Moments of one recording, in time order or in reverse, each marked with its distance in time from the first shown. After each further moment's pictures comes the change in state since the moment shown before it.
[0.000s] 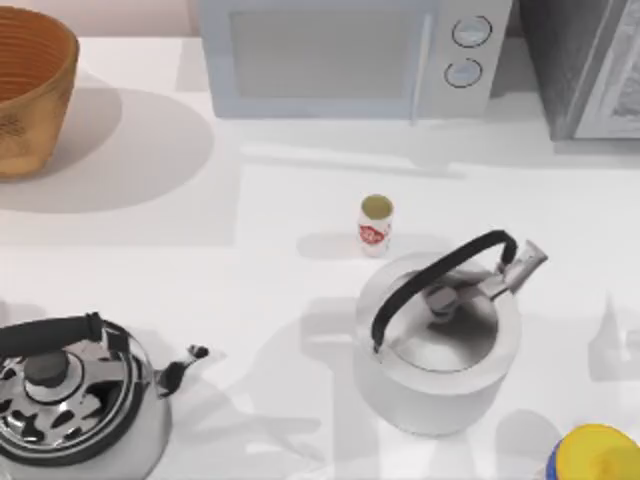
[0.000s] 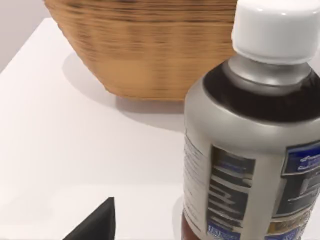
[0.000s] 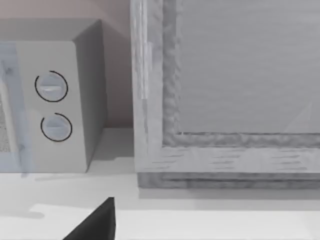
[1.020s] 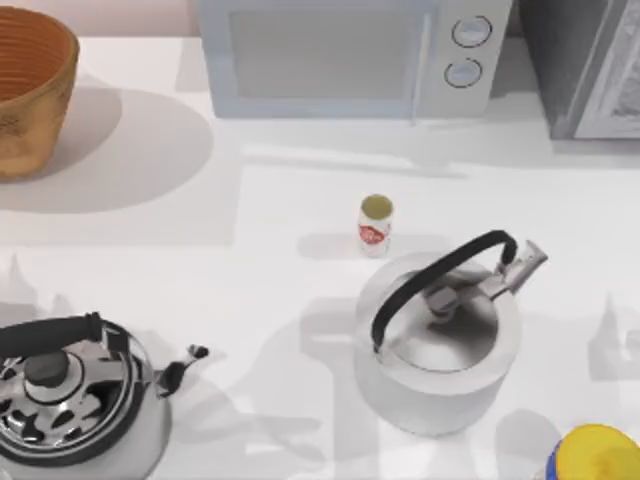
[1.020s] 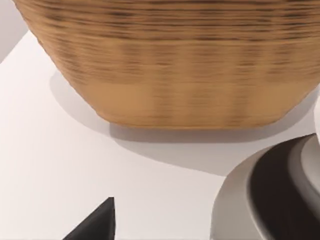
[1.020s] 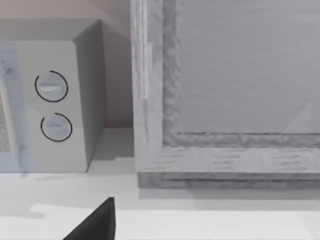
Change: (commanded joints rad) left arm -0.176 0.184 0.186 0.030 -0.166 -0.055; right arm 0.000 0.000 0.000 0.000 0.000 0.000
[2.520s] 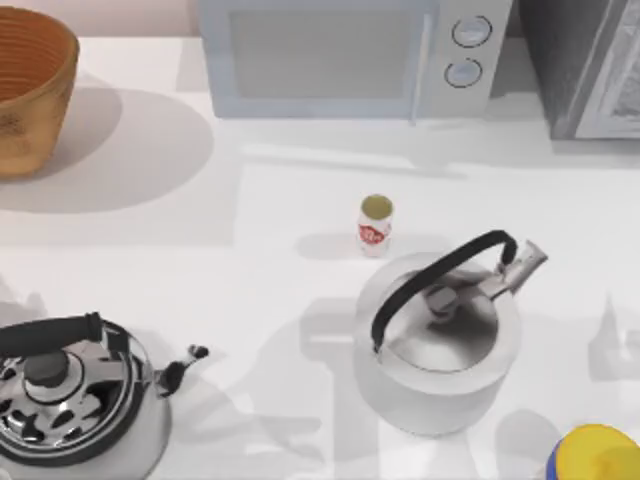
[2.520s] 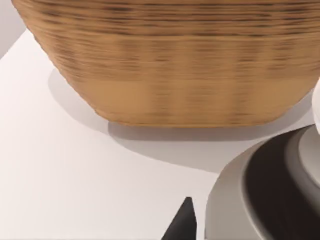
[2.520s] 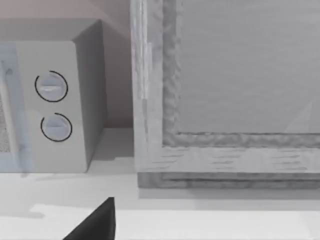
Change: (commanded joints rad) left arm -0.004 0.027 0.003 0.024 -0.005 0.001; right arm 0.000 0.000 0.000 0.000 0.000 0.000
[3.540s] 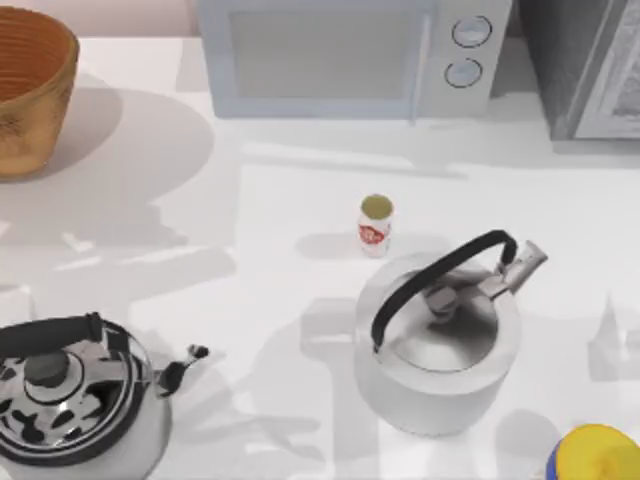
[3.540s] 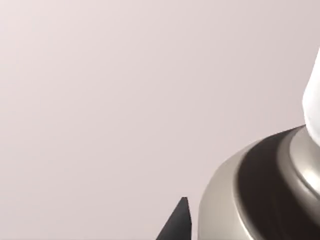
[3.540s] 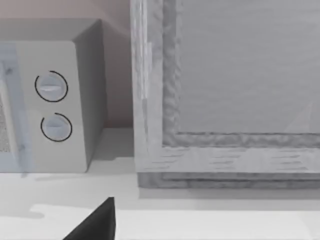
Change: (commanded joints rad) left arm -0.003 -0.238 0.802 -0.739 -0.241 0.113; right arm 0.000 0.000 0.000 0.000 0.000 0.000
